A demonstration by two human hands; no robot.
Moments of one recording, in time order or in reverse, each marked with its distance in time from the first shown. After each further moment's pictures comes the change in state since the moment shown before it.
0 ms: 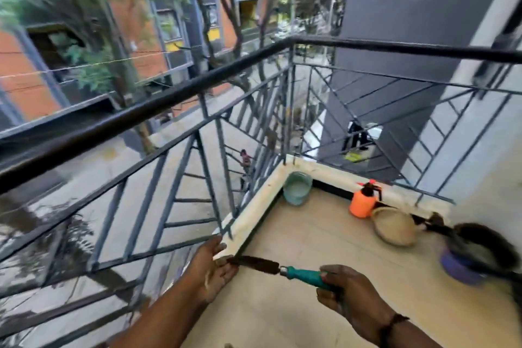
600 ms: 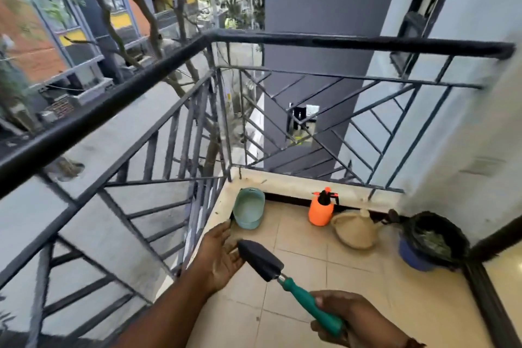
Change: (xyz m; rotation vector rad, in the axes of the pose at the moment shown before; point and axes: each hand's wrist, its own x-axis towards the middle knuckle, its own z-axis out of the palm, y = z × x) left_hand 0.225 0.116 0.249 0.099 -0.255 -0.160; right_hand 0.167 -0.152 -0.047 0.085 0.040 0.167
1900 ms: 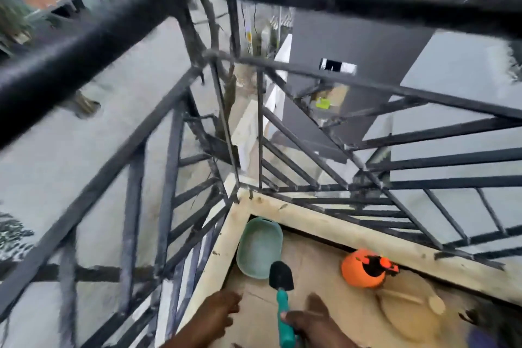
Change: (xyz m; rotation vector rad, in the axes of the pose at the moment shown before) left_hand 0.408 0.181 0.032 0.645 0.273 -0.323; right_hand 0.432 -0.285 0.082 -0.062 0.147 0.378
